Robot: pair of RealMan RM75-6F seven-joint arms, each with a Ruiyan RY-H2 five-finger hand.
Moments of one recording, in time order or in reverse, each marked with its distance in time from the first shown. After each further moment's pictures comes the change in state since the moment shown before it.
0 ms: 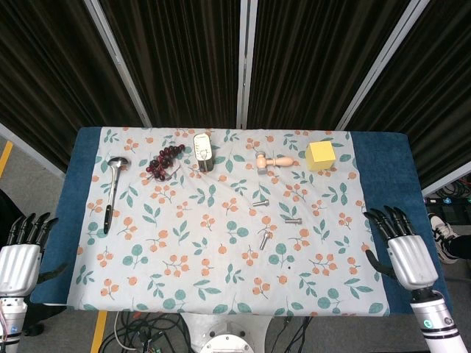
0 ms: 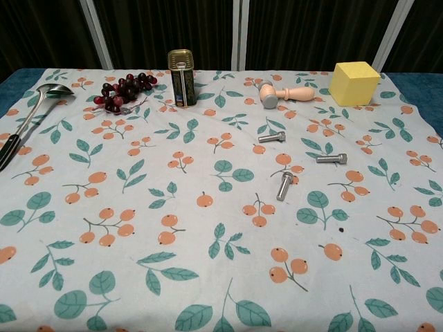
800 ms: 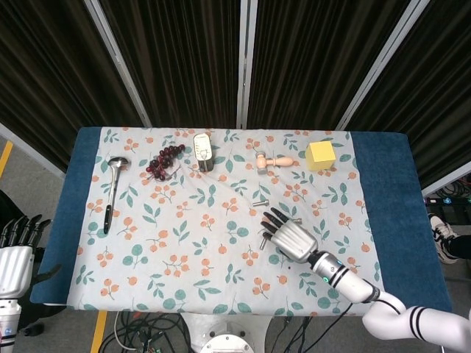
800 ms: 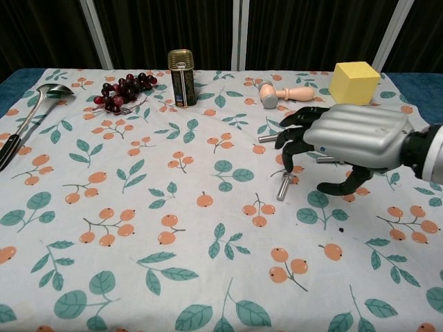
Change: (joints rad) left arm 0.013 0.004 -0.003 0.017 -0.032 -0.004 -0.033; right arm 0.458 -0.371 0.066 0.265 -0.031 -0.605 -0.331
